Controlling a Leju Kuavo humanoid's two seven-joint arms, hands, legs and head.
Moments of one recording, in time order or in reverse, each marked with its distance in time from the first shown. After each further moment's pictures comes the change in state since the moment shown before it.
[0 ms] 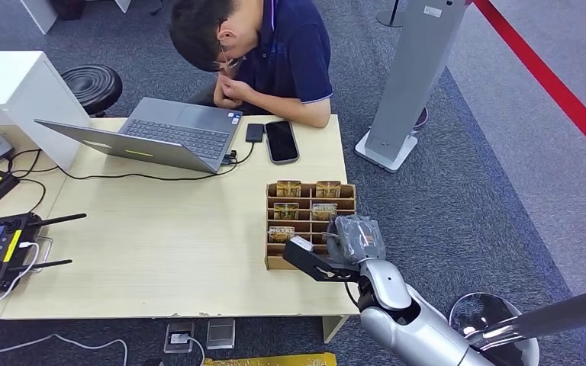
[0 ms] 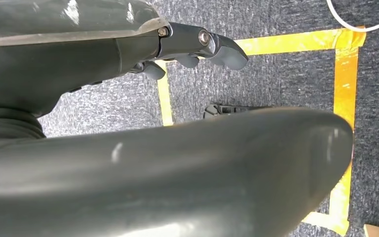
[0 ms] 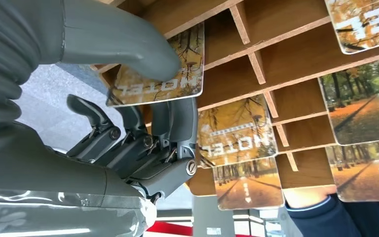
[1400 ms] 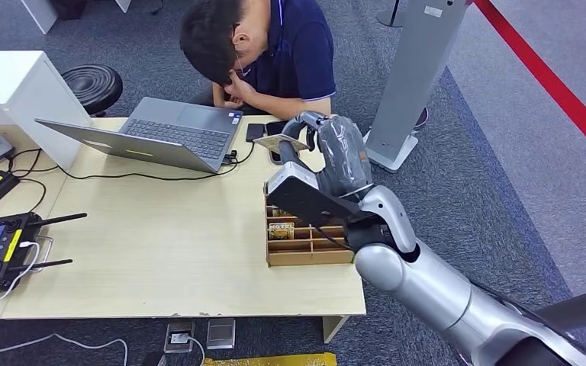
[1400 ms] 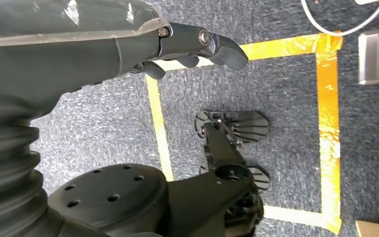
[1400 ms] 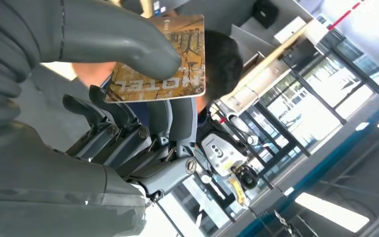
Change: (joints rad) left arm -0.027 0.005 -0.004 0.000 -0.049 -0.007 -0.009; right arm -0.329 0.056 0.051 -0.167 -0.395 -0.295 -0.395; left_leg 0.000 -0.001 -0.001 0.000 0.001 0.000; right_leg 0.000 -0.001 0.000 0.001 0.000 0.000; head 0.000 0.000
